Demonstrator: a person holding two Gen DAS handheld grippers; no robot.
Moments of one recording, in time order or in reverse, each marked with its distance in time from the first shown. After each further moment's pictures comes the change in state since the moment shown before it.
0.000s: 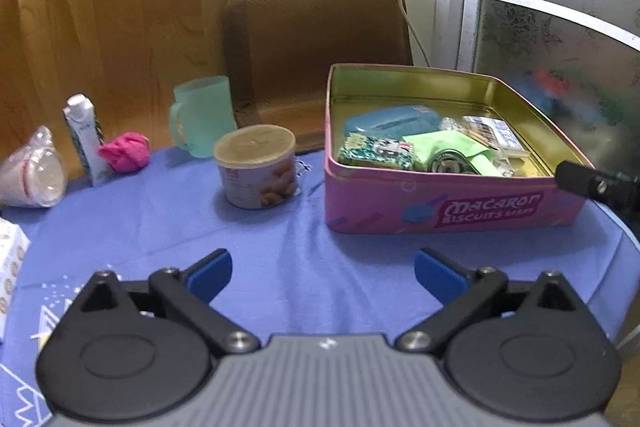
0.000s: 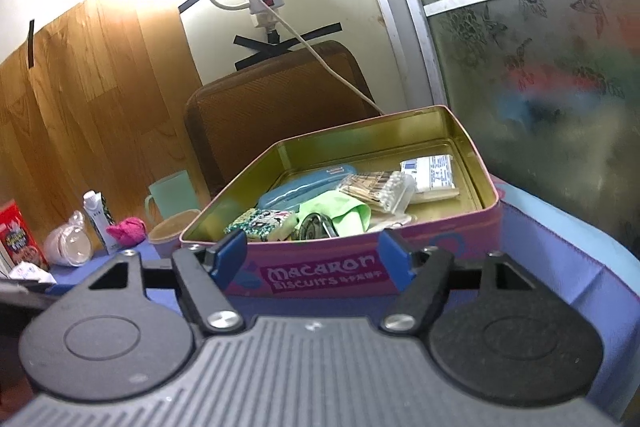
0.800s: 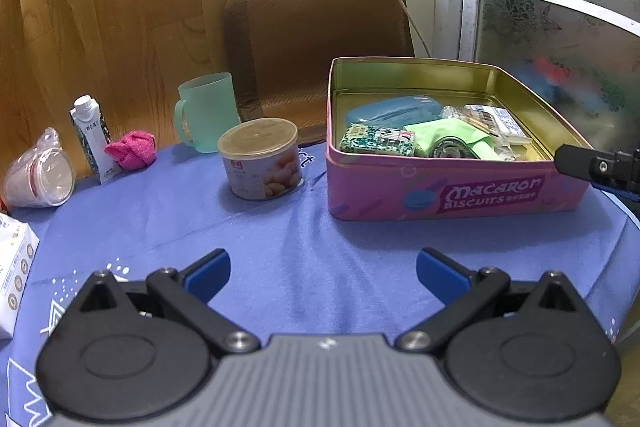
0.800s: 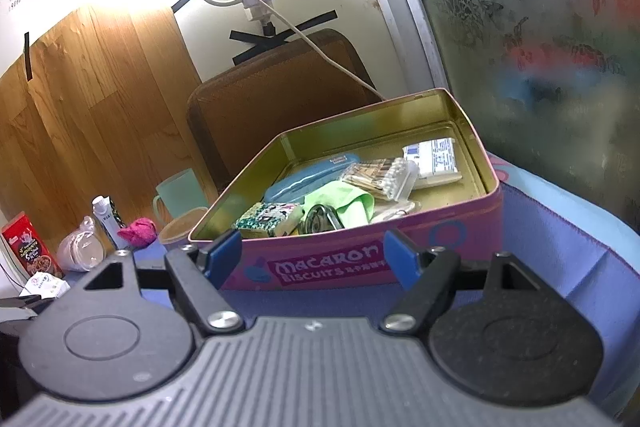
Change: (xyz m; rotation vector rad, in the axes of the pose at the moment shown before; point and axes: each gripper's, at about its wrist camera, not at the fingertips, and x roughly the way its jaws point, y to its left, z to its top) left arm -0.003 -0.004 -0.007 0.019 0.017 0.016; right arm -0.003 -0.005 0.004 0.055 0.050 0.025
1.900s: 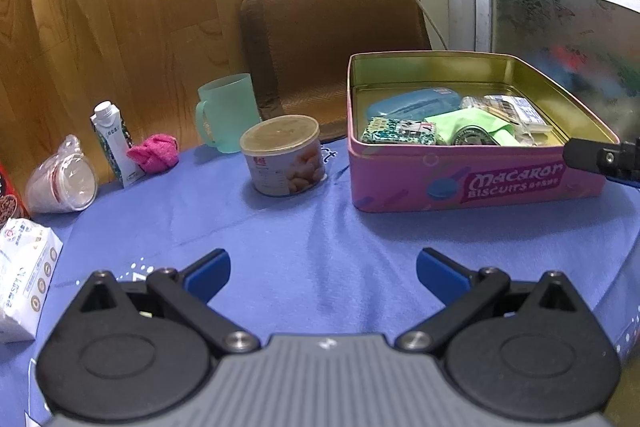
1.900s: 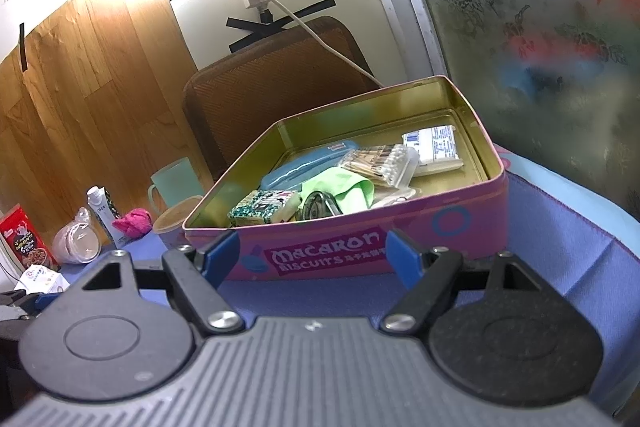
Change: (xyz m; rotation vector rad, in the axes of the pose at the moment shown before) left arm -0.001 -0.001 -0.007 0.040 -0.003 0.076; right arm 0.009 -0.001 -0.005 -0.002 0.027 -0.004
